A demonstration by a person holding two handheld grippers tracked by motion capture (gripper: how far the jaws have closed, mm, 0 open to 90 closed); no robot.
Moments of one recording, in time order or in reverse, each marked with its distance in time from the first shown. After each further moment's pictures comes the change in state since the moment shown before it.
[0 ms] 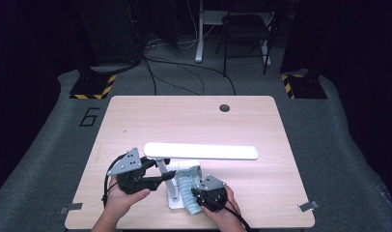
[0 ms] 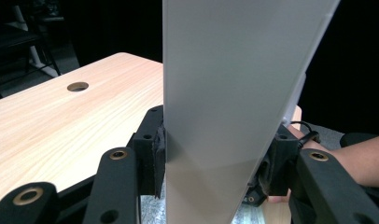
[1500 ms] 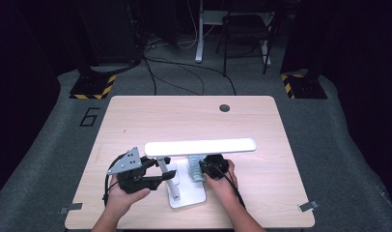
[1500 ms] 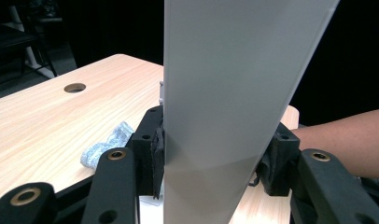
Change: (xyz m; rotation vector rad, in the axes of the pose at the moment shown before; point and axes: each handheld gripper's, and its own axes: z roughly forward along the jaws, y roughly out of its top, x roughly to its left) left arm 0.003 -0.001 0.001 -0.010 -0.014 -0.007; right arm -0.073 0.035 0.051 0.085 -0.116 0.223
